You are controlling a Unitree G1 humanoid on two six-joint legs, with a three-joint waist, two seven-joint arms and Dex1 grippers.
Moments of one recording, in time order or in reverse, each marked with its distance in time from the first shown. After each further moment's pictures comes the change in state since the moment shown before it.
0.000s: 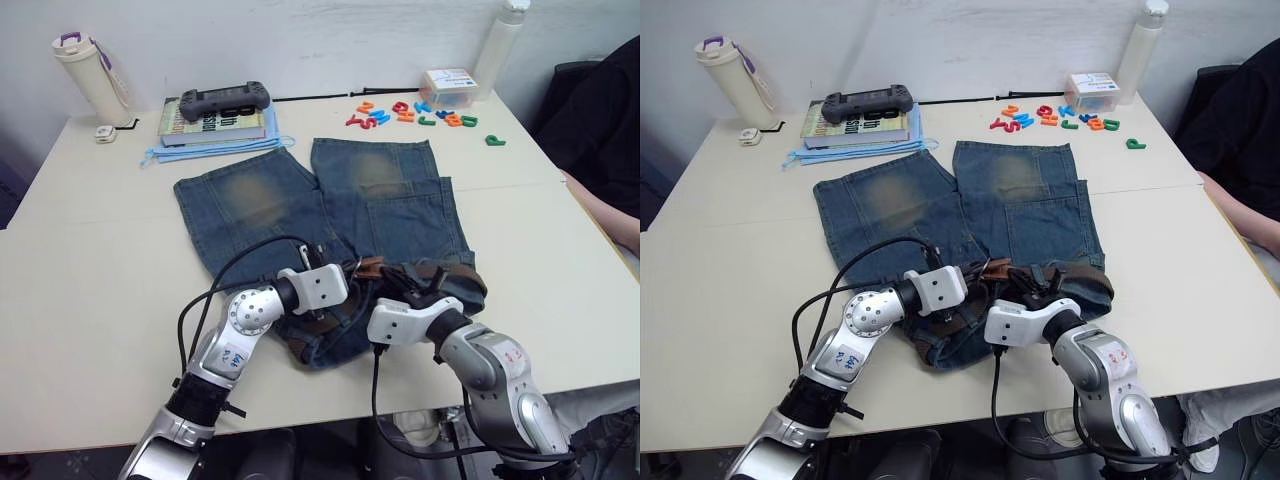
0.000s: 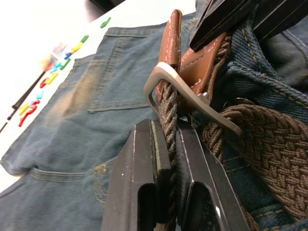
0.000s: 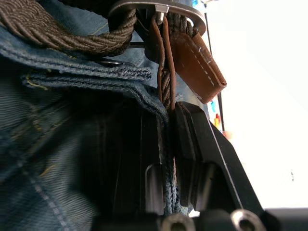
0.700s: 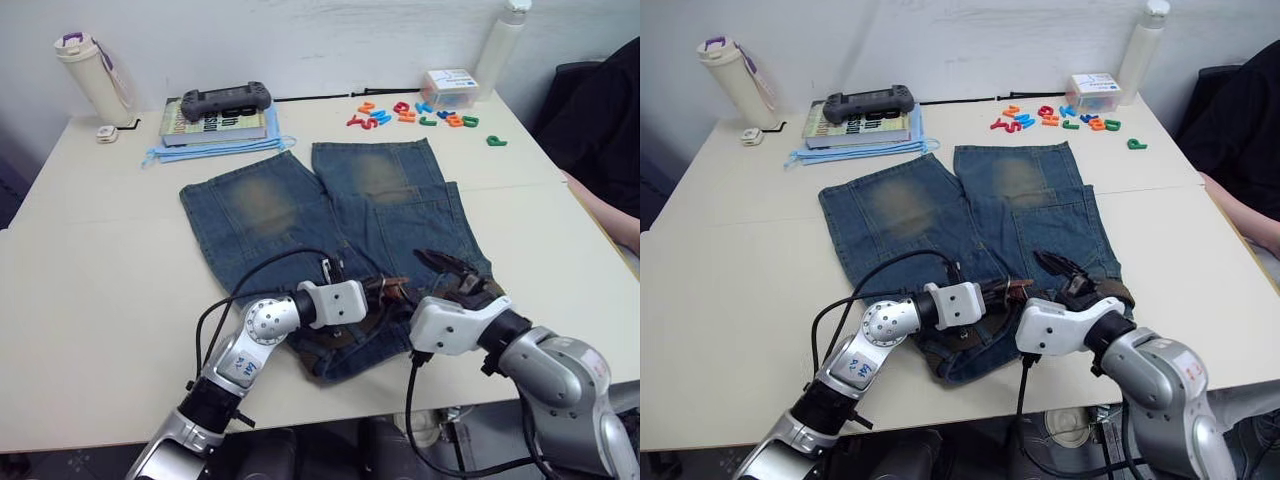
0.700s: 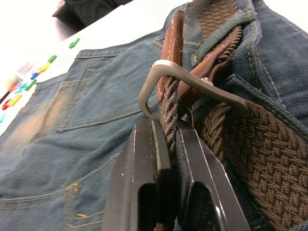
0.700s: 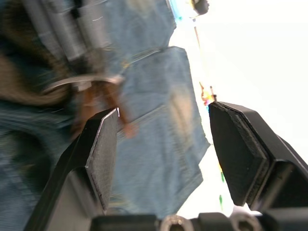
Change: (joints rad) left arm 0.008 -0.025 -0.079 0.003 -0.030 -0.021 -0.018; right arm 0.062 -0.146 -0.251 -0.245 0.292 0.010 0.158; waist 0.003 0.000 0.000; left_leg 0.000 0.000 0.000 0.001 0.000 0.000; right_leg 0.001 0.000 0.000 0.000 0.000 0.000
